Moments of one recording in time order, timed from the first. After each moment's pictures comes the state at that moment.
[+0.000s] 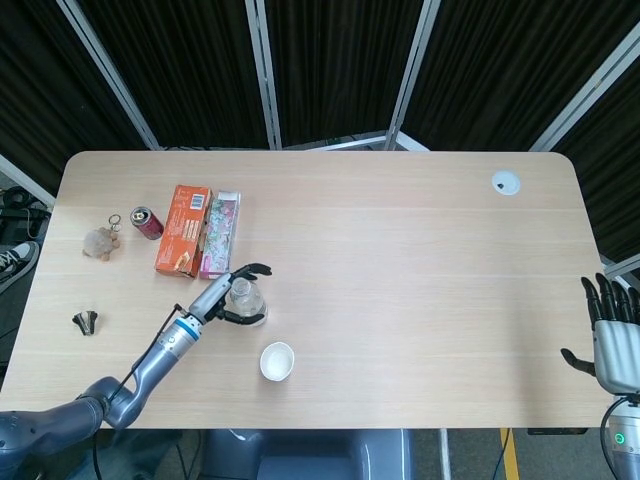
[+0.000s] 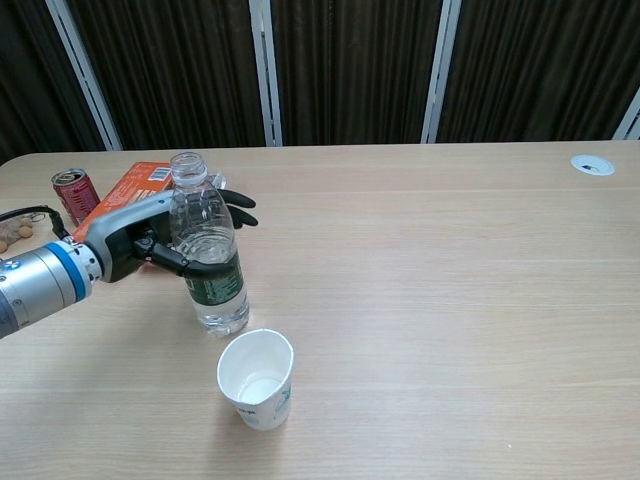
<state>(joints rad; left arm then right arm) -0.70 -1.77 -0.01 -0.96 1.55 1.02 -1.08 0.09 -1.12 0.12 -1.62 -1.33 1.46 -0.26</state>
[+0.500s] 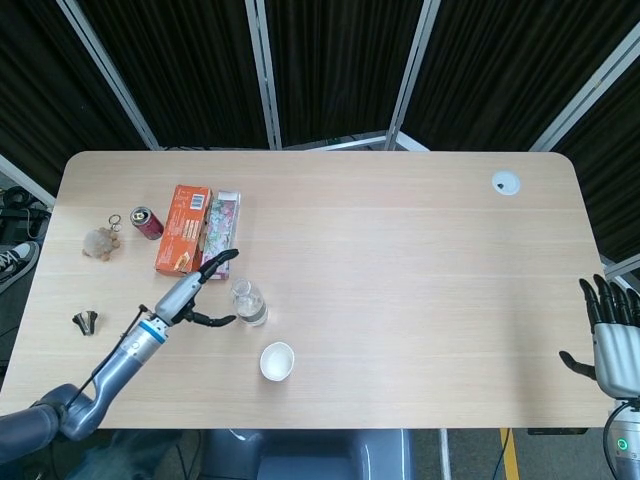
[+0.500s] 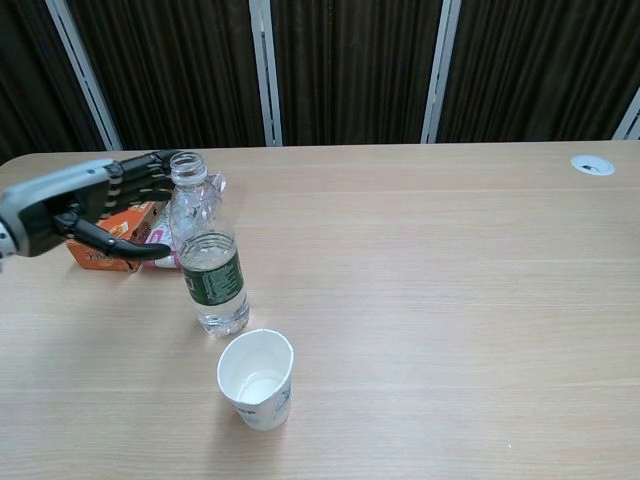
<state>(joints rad) -0.63 -1.55 0.03 -1.16 1.60 1.14 -0.95 0.07 -1.10 0.11 -1.66 -1.36 1.48 -0.24</state>
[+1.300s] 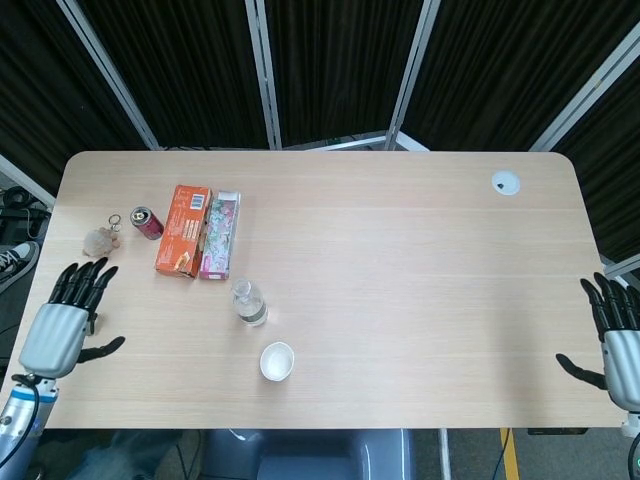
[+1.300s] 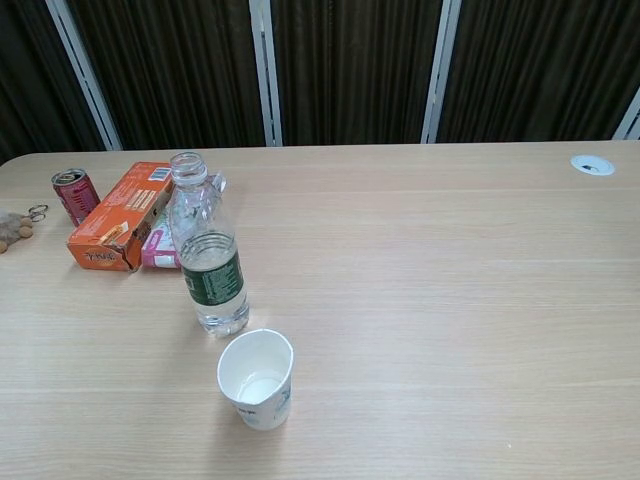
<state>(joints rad) -0.25 -1.19 0.09 -1.69 1.52 1.58 0.19 0.04 -1.01 0.08 -1.71 -1.52 1.57 -0.05</state>
